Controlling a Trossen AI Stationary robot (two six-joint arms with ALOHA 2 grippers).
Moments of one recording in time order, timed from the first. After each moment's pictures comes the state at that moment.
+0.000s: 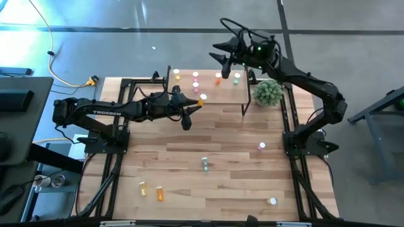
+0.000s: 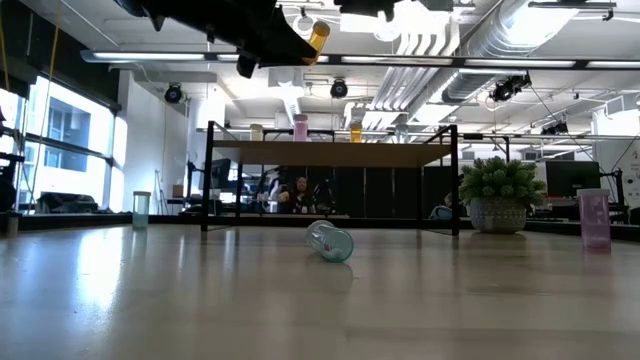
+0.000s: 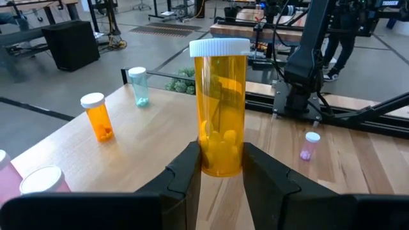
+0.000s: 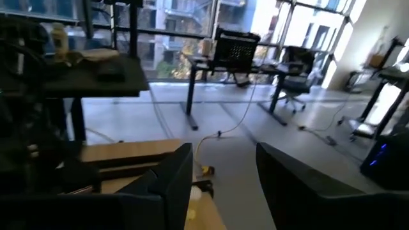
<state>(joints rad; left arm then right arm) 0.27 1.31 0.84 0.23 -0.19 -0.04 -0.54 1.52 1.61 -0.17 -0.18 -0.18</state>
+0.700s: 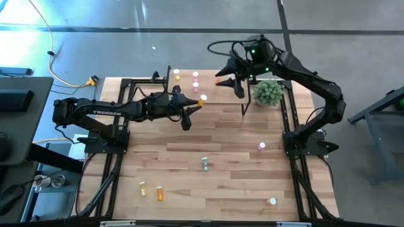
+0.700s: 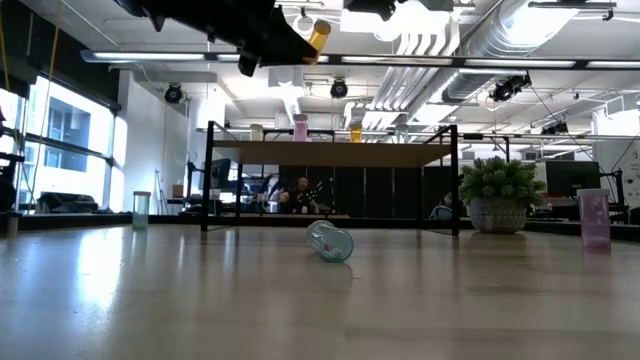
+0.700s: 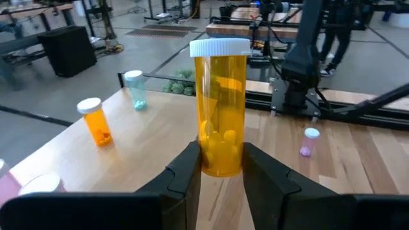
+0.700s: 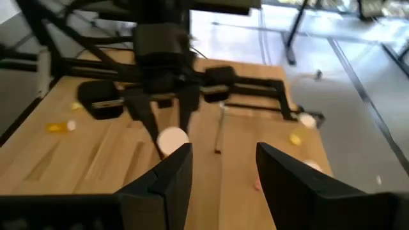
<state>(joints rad) 0.27 1.31 0.84 0.23 -0.17 0.00 -0.48 1.53 1.76 -0.75 -0.48 -0.38</state>
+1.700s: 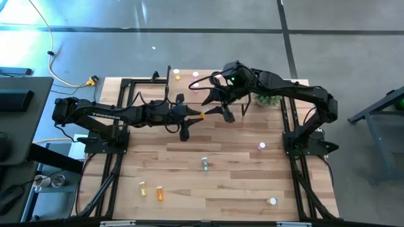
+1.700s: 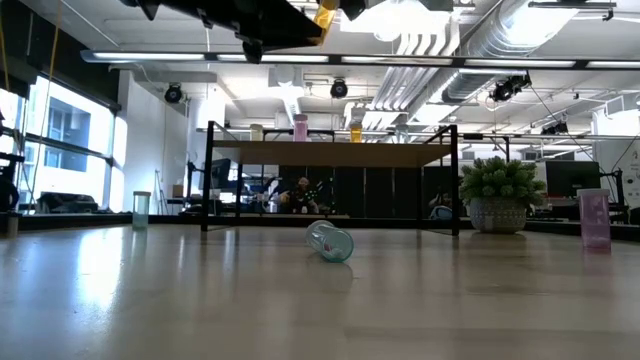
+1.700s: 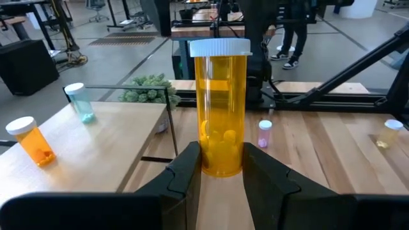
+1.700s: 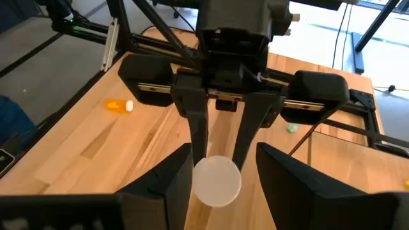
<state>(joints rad) 0.15 1.31 0.84 0.24 -0.15 0.04 -0.24 1.61 1.68 -0.66 -0.46 -0.39</state>
